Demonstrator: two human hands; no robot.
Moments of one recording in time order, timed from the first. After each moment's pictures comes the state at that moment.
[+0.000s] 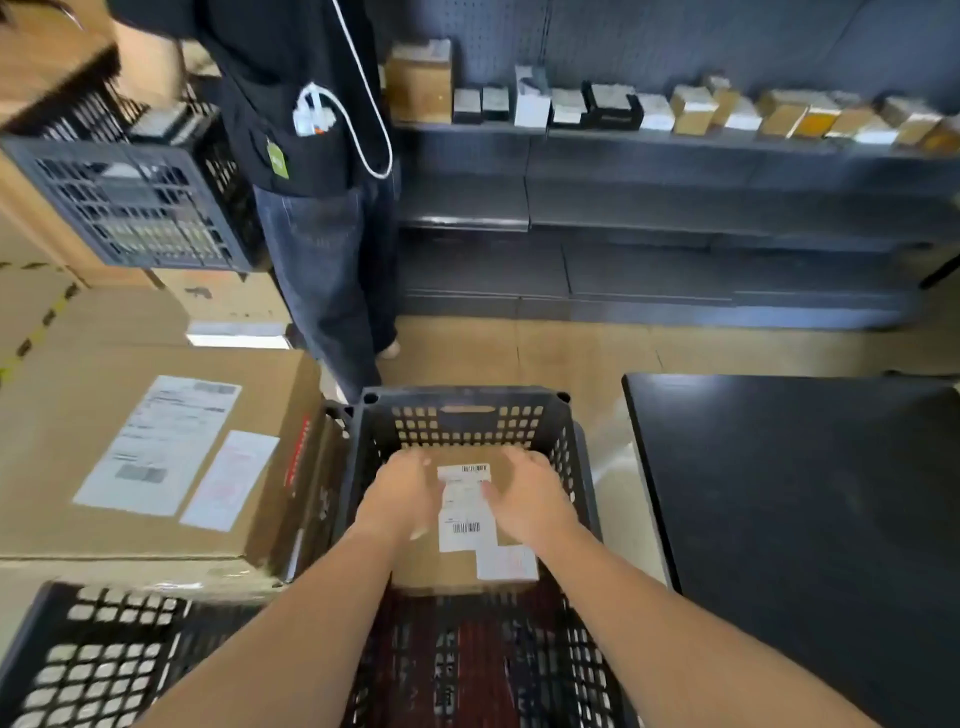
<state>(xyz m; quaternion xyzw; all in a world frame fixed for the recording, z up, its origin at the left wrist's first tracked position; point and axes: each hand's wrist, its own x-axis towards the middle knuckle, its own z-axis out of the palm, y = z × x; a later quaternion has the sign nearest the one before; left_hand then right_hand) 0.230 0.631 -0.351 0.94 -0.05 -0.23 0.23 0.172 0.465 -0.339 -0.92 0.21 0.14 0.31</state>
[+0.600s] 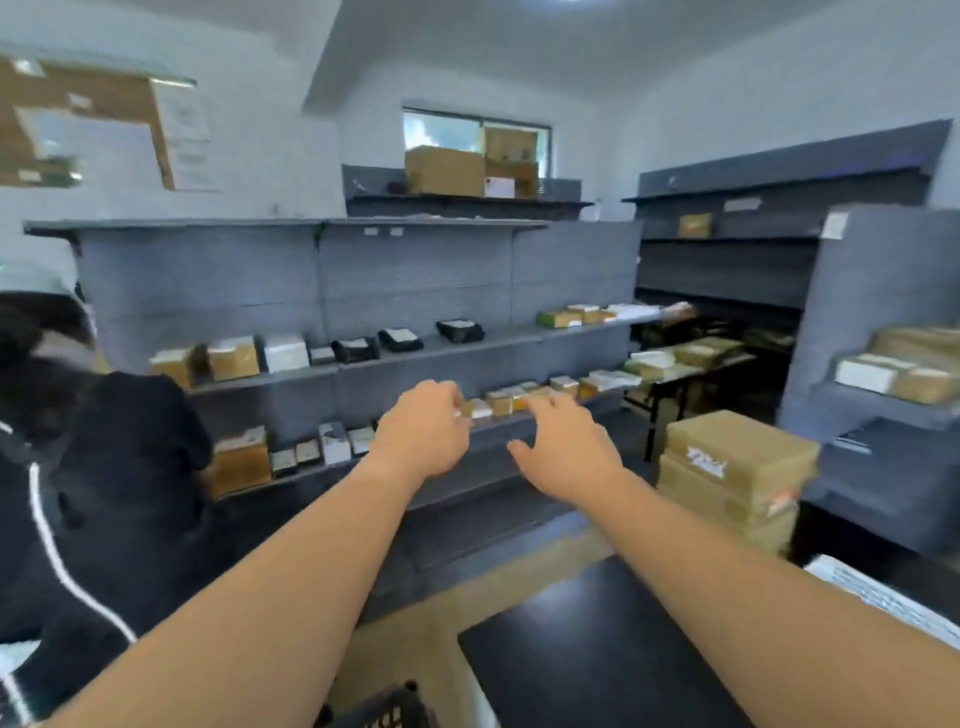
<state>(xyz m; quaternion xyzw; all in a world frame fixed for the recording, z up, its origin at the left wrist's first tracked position) 0.184 0.424 0.149 0.85 -0.46 0.11 0.24 0.036 0.312 0.136 -0.92 0.31 -0.21 0.08</state>
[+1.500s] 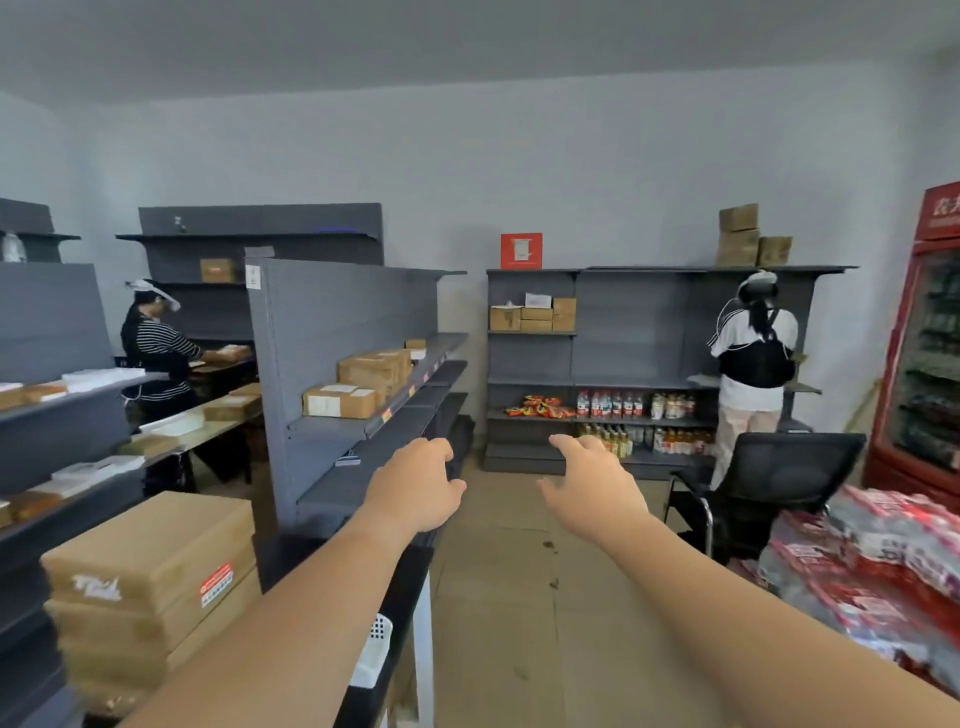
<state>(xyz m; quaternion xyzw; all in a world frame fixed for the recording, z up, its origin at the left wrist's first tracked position) -0.443 -0.009 0.139 0.58 -0.77 -0.06 0.25 -0.655 0.040 0.140 -0.65 0.72 -0.25 0.03</state>
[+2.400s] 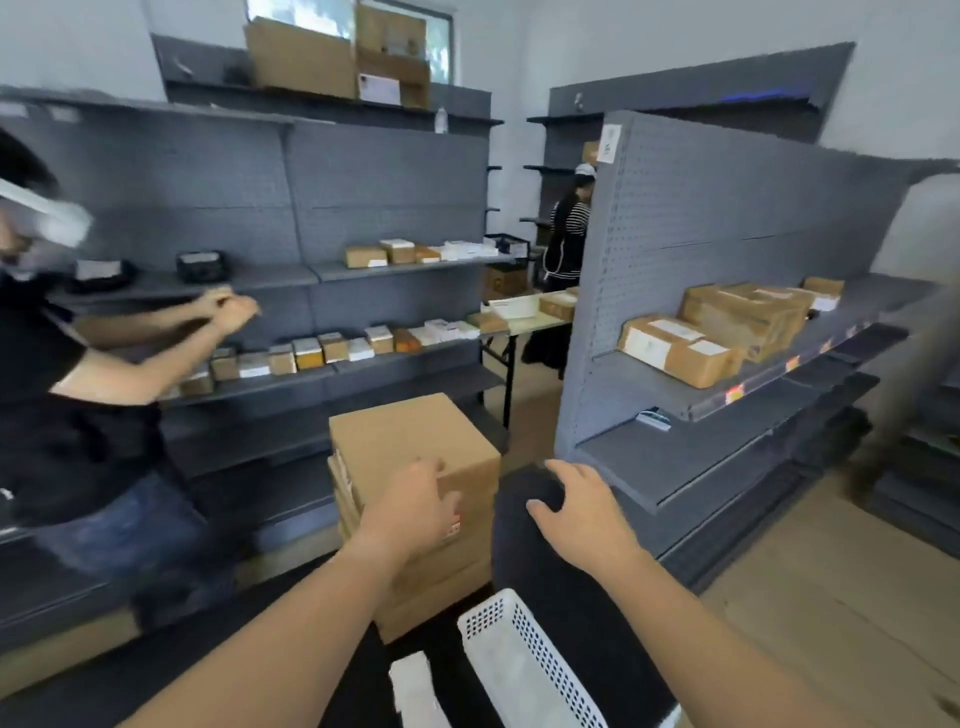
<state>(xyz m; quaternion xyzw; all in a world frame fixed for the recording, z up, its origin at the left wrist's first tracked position) -0.169 -0.265 -0.013 0.88 -0.41 -0.08 0.25 -0.337 -0.404 -0.019 -0.87 0.39 -0.15 0.25</state>
